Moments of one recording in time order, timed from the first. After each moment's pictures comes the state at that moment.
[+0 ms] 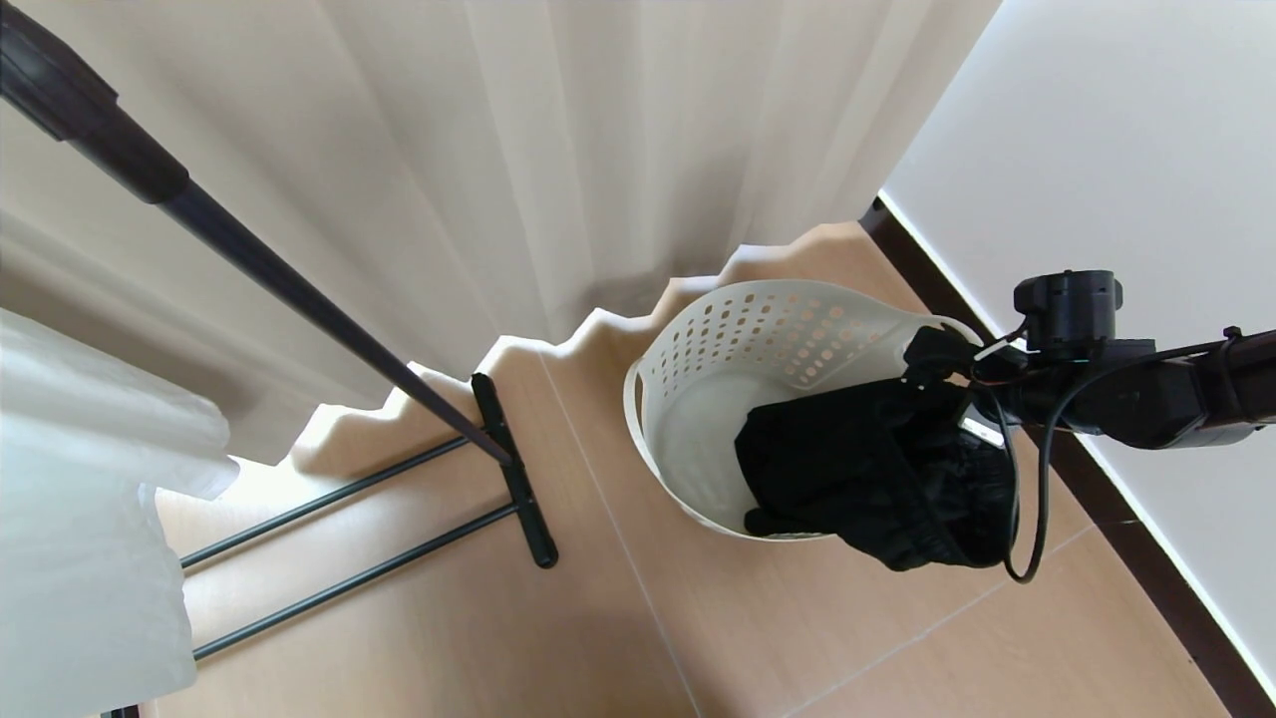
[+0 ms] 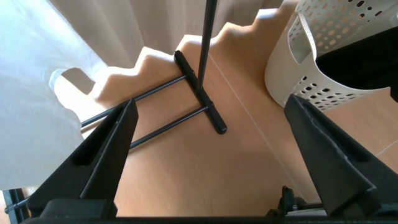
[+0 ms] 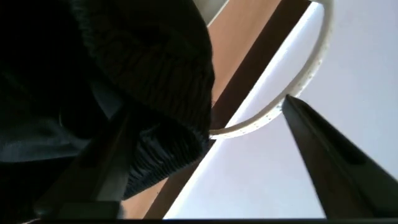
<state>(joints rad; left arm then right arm) 0.00 0.00 0.00 -0.06 -0.08 0.01 0.04 2.03 -1.20 -0.25 -0.22 -0.97</state>
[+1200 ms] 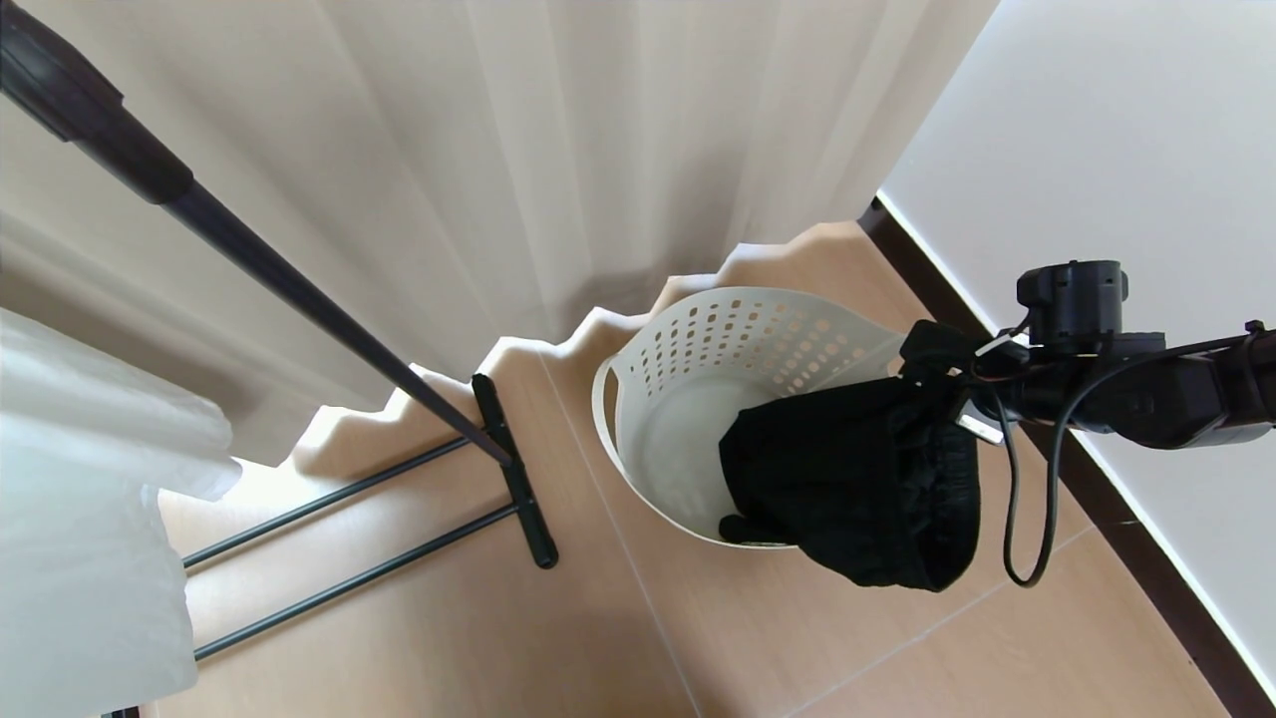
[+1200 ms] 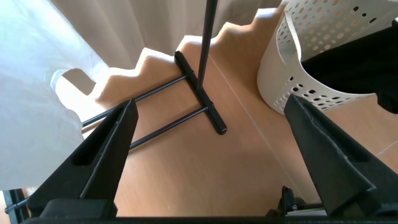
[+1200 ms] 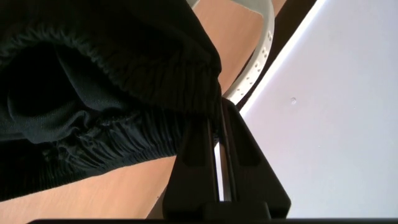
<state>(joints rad) 0.00 0.00 0.00 -0.06 -0.08 0.01 0.07 1.97 -1.18 -0.23 -0.22 -0.96</state>
